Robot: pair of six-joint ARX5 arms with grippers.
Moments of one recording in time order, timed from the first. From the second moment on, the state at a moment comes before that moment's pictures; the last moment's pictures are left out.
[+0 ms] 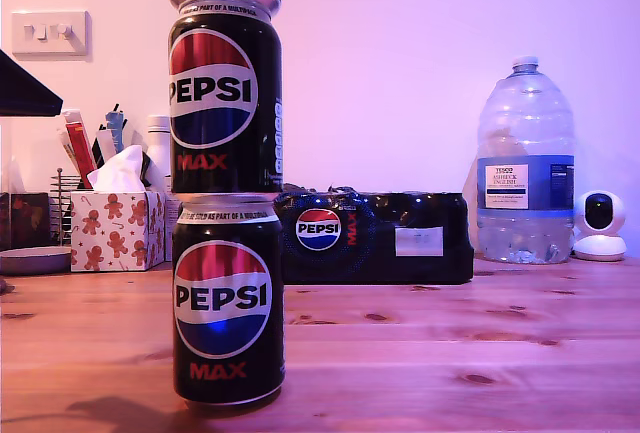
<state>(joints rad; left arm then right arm) -0.43 0.53 0.23 0.10 0.15 -0.05 0.96 1.27 1.48 -0.51 0.08 -0.16</state>
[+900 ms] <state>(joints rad) -0.31 0.53 0.23 0.23 0.12 -0.05 0.52 1.25 1.55 -0.74 0.07 -0.21</state>
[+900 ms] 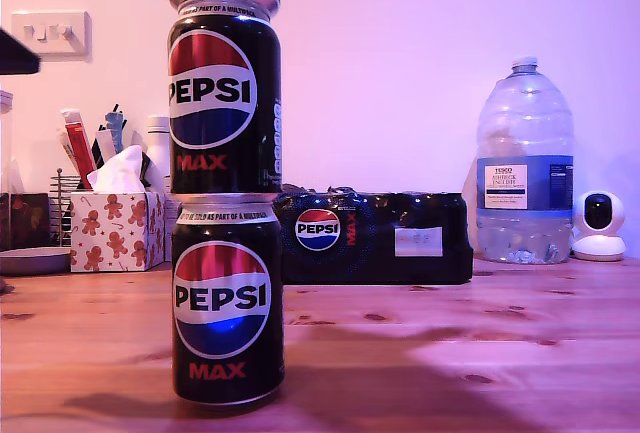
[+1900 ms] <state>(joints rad) -0.21 0.53 0.23 0.17 0.15 -0.13 -0.01 0.80 0.74 -0.13 -0.32 -0.15</state>
